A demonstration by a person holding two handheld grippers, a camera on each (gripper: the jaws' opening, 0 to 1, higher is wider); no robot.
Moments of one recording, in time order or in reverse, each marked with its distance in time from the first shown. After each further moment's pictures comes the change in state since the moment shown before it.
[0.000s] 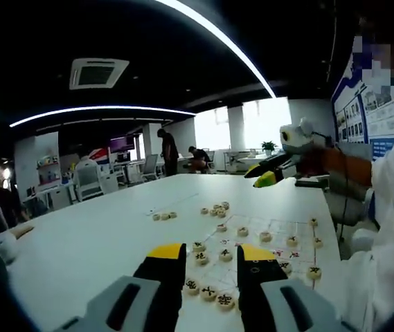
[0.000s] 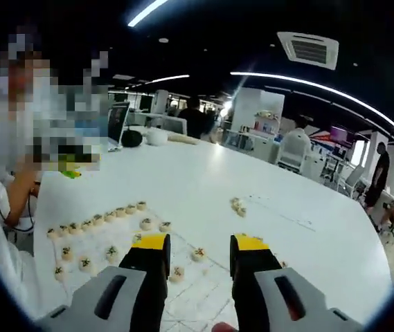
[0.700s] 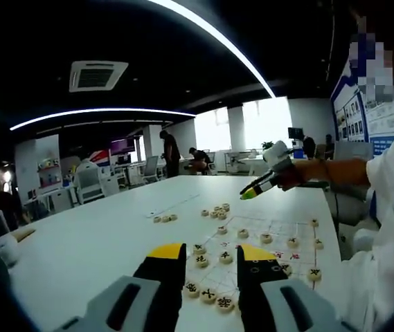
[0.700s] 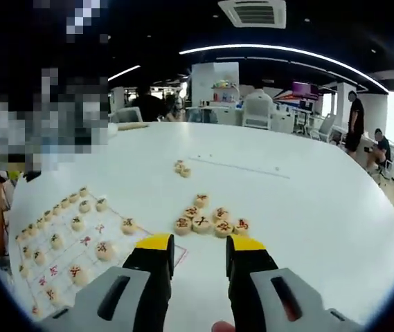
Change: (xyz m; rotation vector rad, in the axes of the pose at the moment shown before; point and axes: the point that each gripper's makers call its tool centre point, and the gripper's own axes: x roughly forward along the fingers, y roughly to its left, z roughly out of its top) left arm 0.001 -0.003 0.004 0.011 -0.005 0.005; right arm 0.034 -0.079 -0.082 0.240 0.128 -0.107
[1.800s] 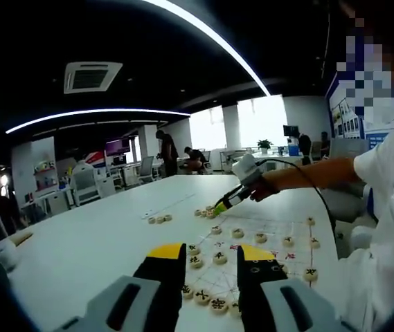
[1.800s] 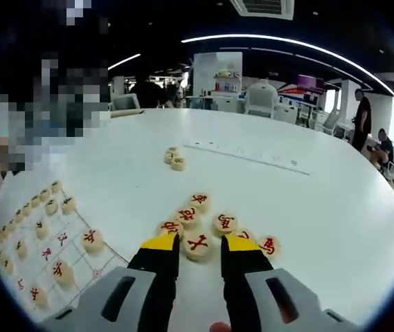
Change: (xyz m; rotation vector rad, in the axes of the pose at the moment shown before) left arm 0.003 -0.011 0.000 0.020 0.008 -0.022; right arm 0.070 -0.007 -0.004 0.002 0.032 -0.009
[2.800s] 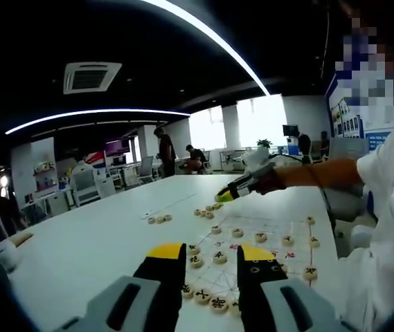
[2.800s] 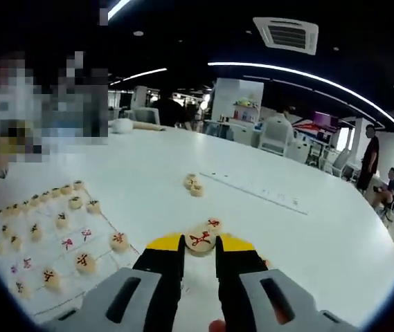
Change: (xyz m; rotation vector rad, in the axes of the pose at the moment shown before) left arm -0.002 0.000 0.000 0.005 -0.001 -0.001; right arm -0.053 0.031 0.028 -0.176 -0.164 0.069
